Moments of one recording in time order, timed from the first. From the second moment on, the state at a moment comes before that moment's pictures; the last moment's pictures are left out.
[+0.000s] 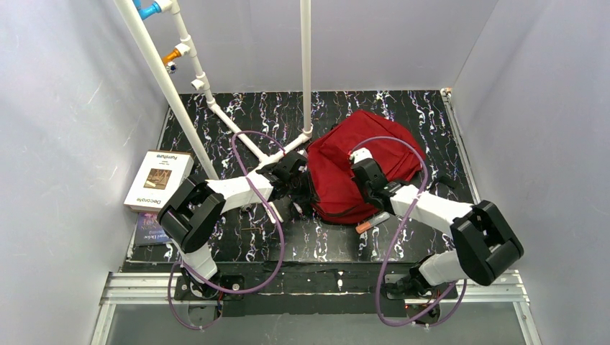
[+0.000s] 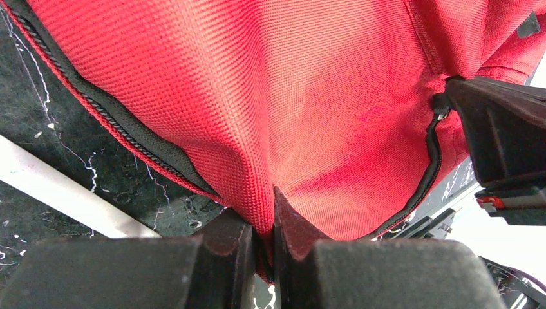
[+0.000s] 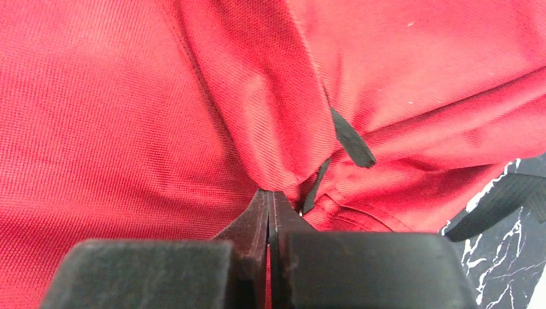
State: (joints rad) left arm -0.74 1.72 0.98 -0.14 0.17 -0.85; right arm 0.65 1.41 0.72 -0.25 0.42 0.05
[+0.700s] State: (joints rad) left arm -0.73 1.73 0.97 -0.11 0.19 -0.91; right arm 0.65 1.13 0.75 -0.35 0.31 0.35
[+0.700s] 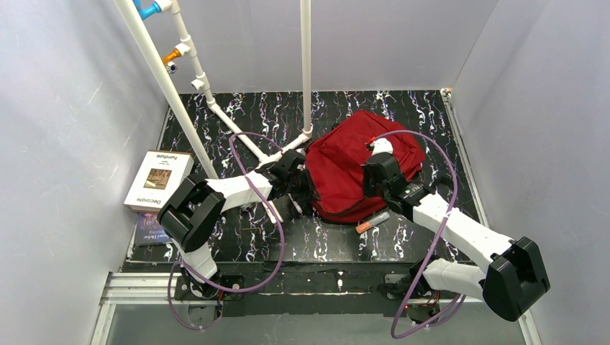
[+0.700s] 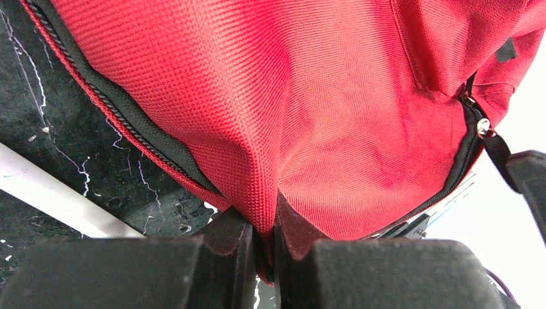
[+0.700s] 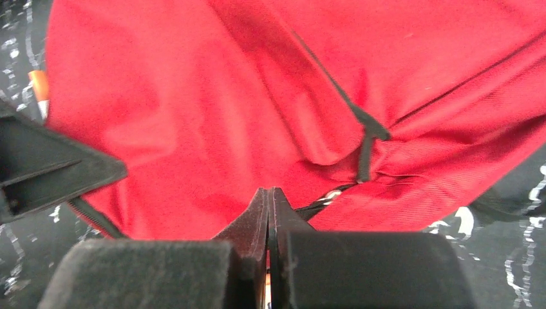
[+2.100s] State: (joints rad) left arm -0.92 1.66 1.15 -0.28 0.25 -0.62; right arm 0.45 0.99 0.77 -0.59 0.09 0.72
